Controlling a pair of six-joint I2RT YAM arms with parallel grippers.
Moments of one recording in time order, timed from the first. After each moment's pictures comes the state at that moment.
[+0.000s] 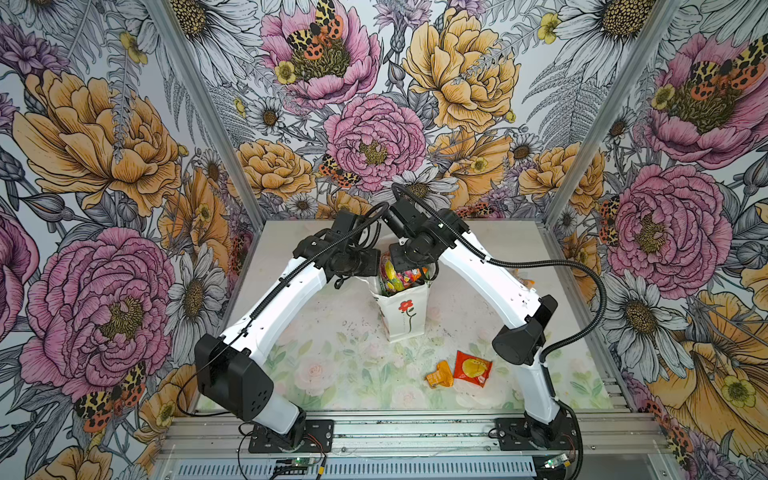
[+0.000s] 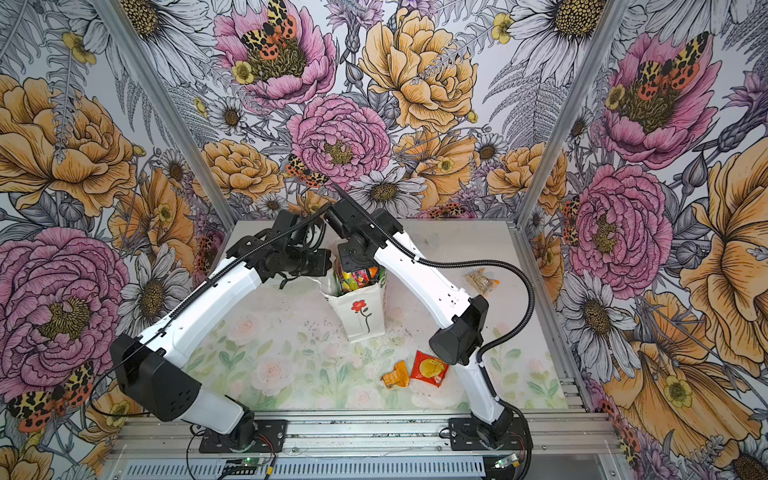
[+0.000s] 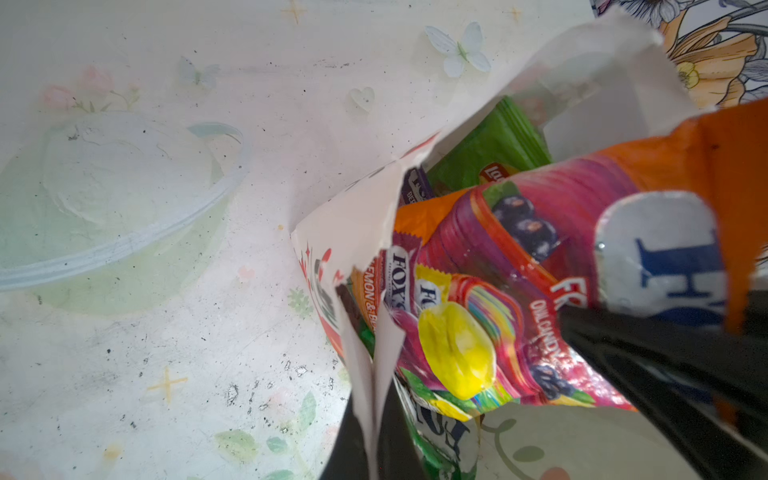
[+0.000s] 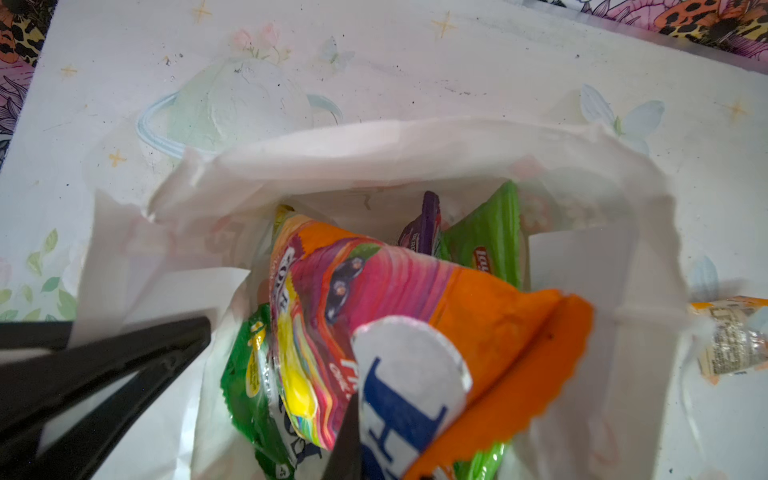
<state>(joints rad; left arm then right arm) -0.48 1.52 1.53 -0.89 0.10 -0.32 0.80 2.14 2.50 -1.47 0.19 0.46</state>
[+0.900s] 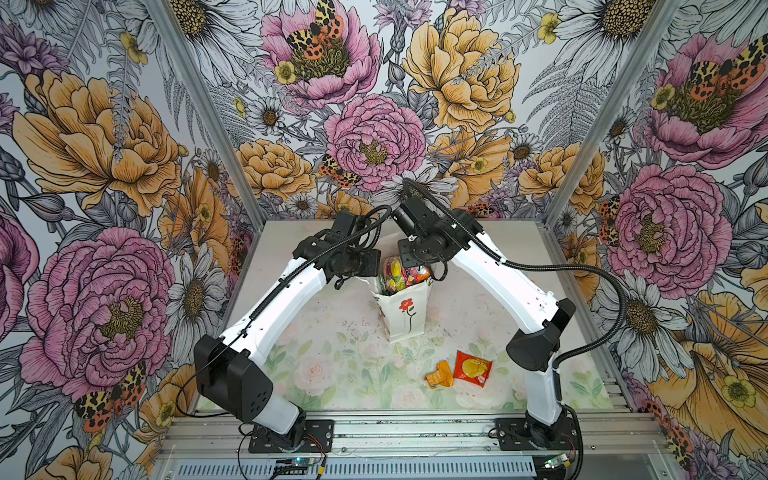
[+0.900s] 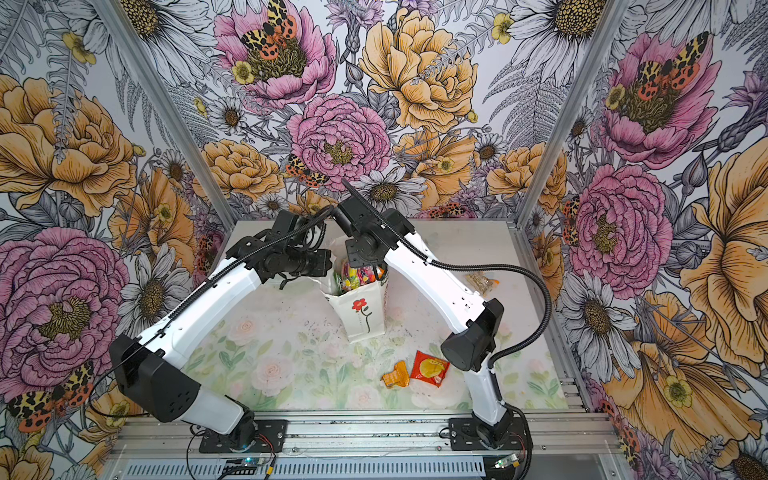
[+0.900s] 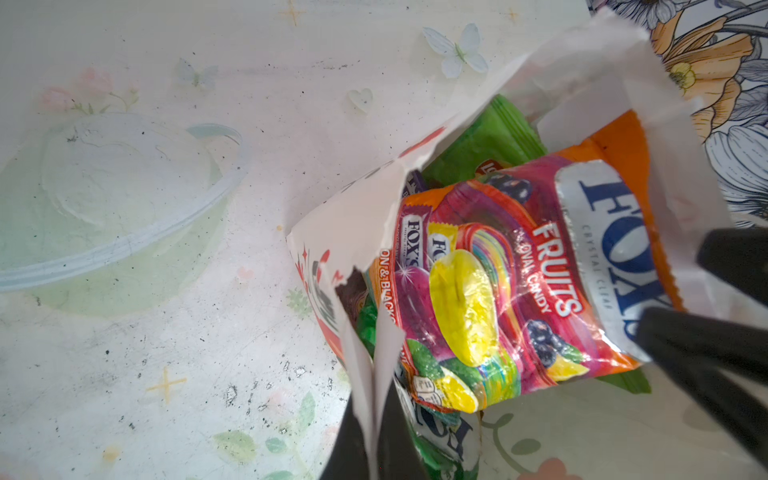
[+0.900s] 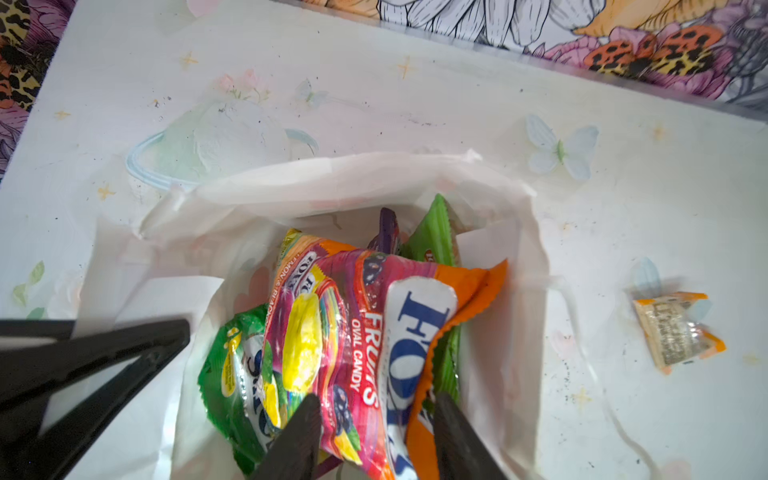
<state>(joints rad) -0.48 1.52 1.53 -0.89 0.10 -0.32 0.80 2.00 2.37 -1.40 0.28 0.47</state>
